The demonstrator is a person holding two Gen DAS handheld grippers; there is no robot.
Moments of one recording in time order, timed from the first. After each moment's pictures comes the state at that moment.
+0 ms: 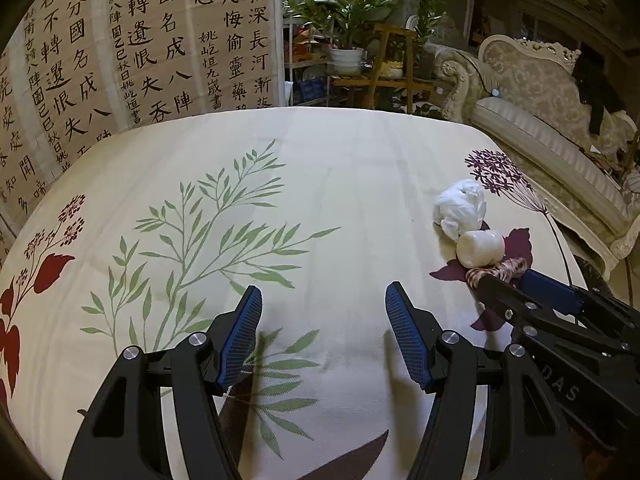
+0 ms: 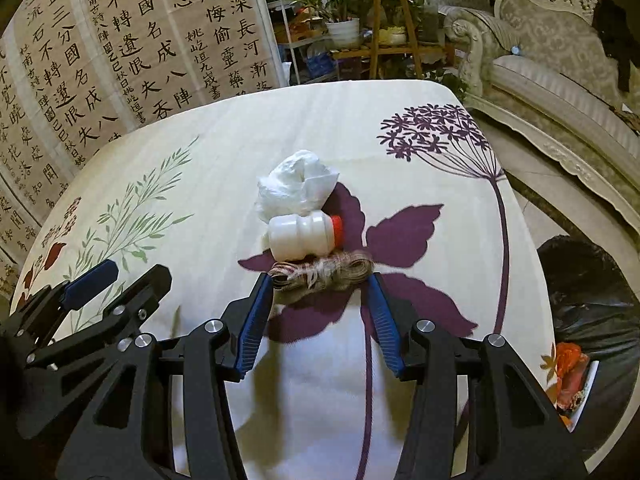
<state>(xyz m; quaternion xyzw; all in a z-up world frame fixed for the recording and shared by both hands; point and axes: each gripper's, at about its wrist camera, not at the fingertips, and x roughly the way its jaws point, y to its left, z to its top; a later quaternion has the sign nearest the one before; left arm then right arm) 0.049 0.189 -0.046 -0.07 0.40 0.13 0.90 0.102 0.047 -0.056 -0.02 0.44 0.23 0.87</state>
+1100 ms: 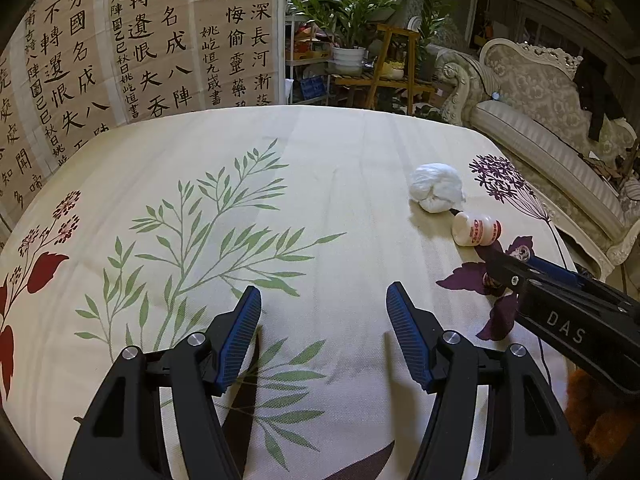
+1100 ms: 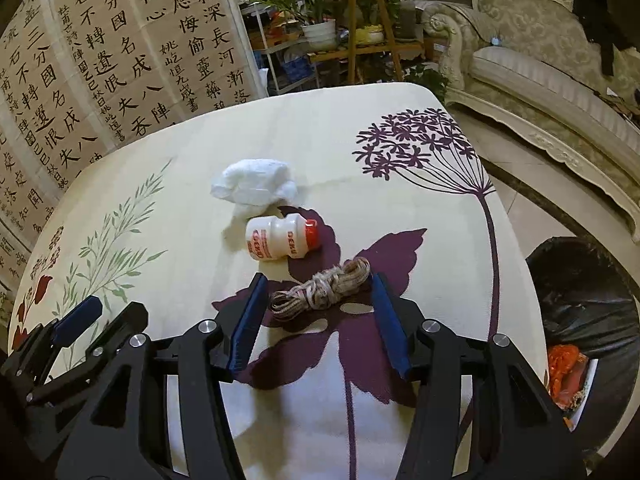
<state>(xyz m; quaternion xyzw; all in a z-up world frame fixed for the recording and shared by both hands) 0.053 0.198 -0.048 -0.08 0.41 0.13 0.90 0.124 0.044 -0.056 0.00 0.44 0.19 0.88</state>
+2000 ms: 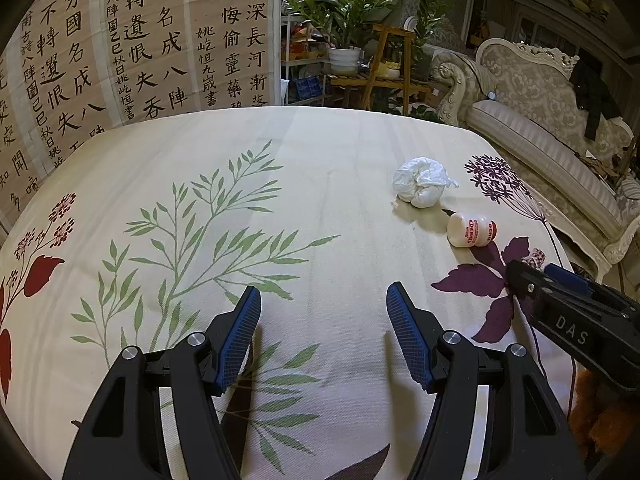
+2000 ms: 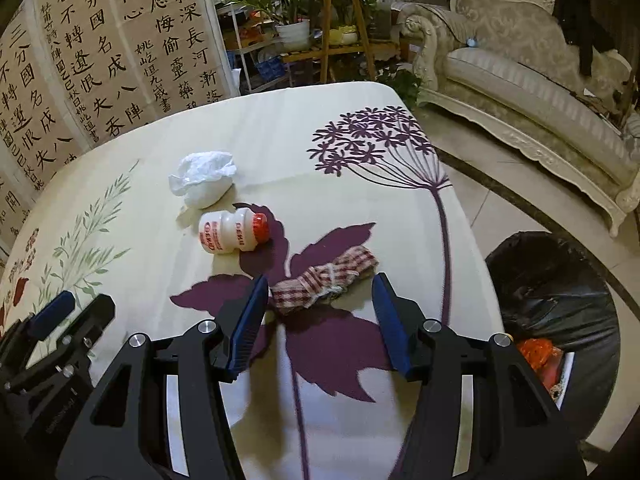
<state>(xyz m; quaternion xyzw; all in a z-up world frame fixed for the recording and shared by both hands) 0.055 0.197 -0.048 -0.08 0.40 0.12 0.90 0.120 0.025 -0.059 -0.02 0.44 0.14 0.89</state>
